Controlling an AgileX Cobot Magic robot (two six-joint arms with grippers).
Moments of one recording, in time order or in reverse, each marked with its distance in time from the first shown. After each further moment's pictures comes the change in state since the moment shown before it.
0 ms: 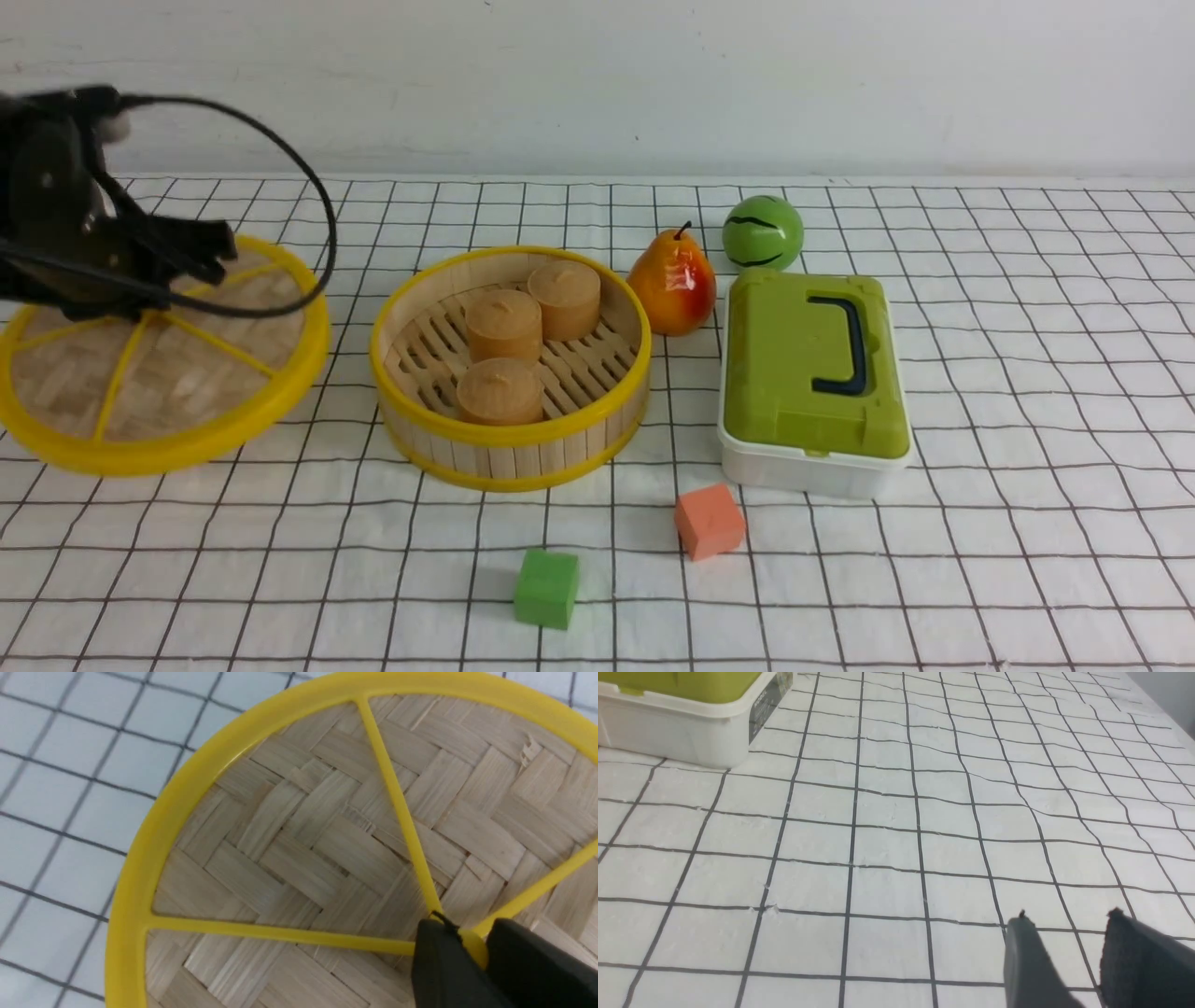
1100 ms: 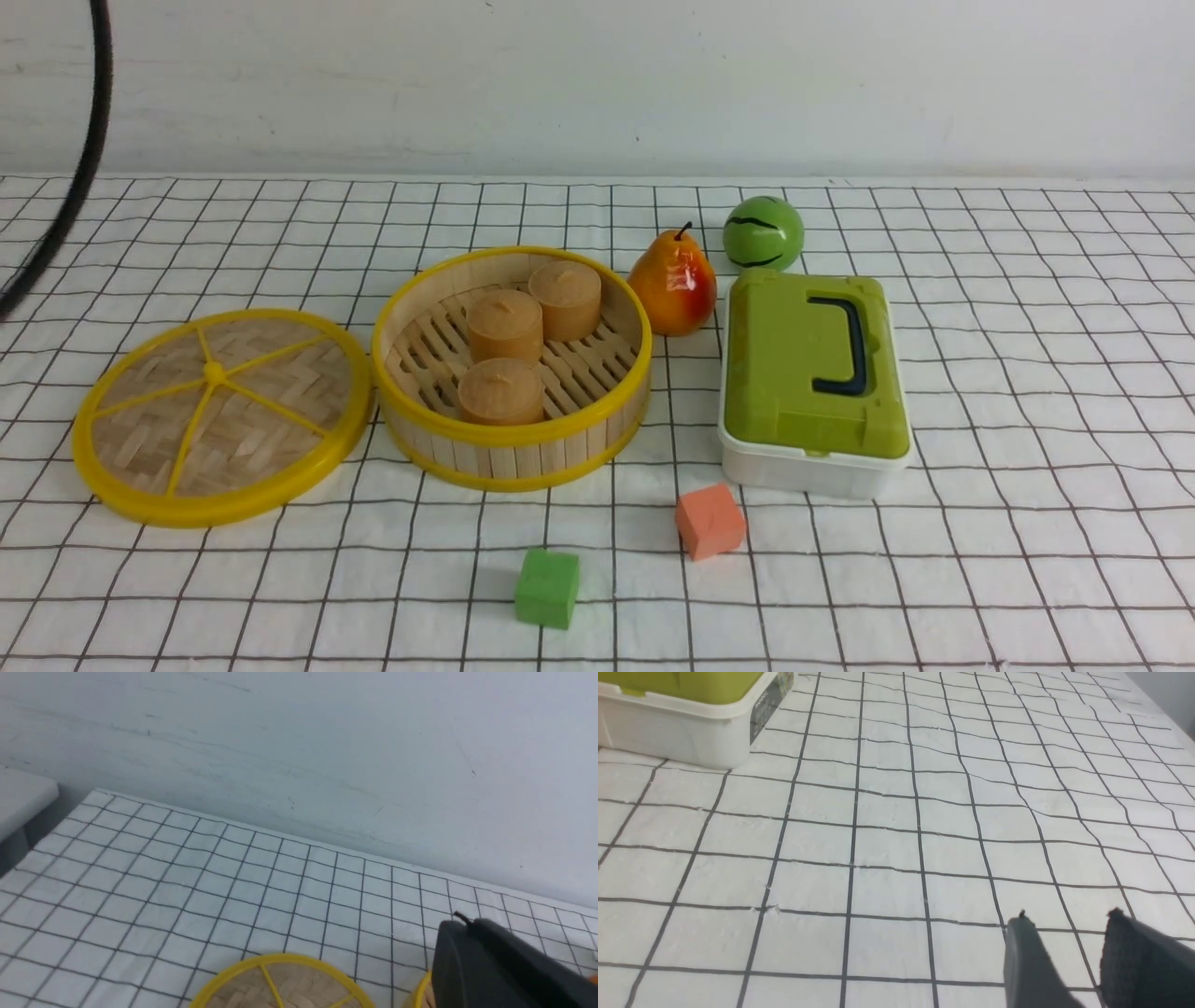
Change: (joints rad) right arm 0.000 0.000 0.000 0.000 0.000 0.000; left arm -0.001 -0.817 0.296 -0.124 -0.171 0.114
